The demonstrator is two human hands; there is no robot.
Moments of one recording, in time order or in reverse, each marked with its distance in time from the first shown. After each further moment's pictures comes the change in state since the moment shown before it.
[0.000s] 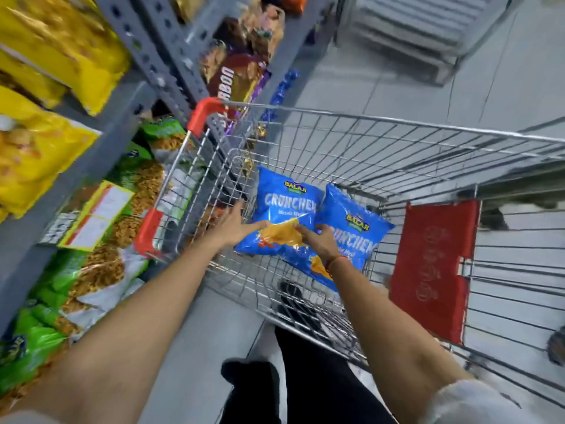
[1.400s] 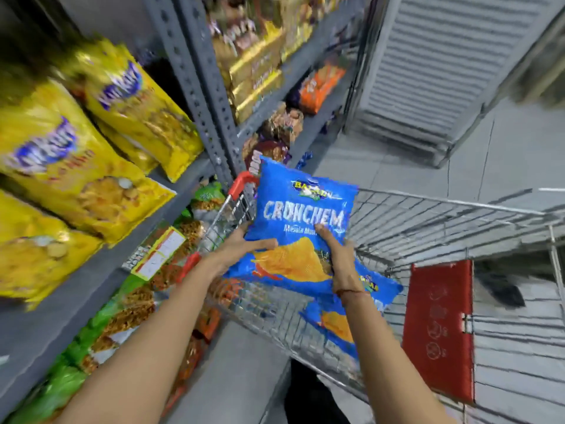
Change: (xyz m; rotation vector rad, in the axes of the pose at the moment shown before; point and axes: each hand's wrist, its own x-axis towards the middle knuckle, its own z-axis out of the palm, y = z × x) left_hand -0.089 0.035 -0.080 -0.860 -0.041 0.306; right_hand -0.117 -0.126 -0.020 0.656 -0.140 -0.345
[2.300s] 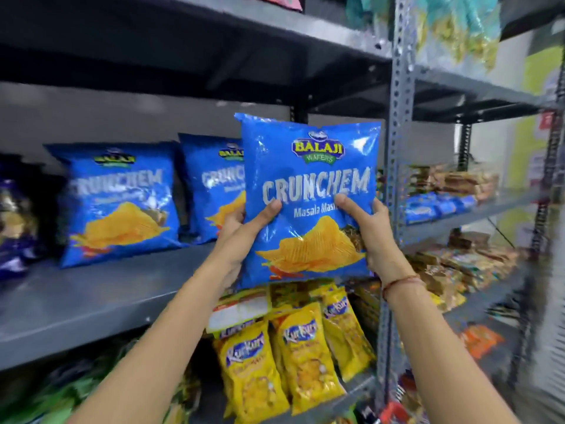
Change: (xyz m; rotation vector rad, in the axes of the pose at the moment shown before) left_hand -0.372 0.277 -0.104 -0.091 0.760 1.110; right_hand -0.242 -0.249 0.343 -0.019 -0.946 -0.797
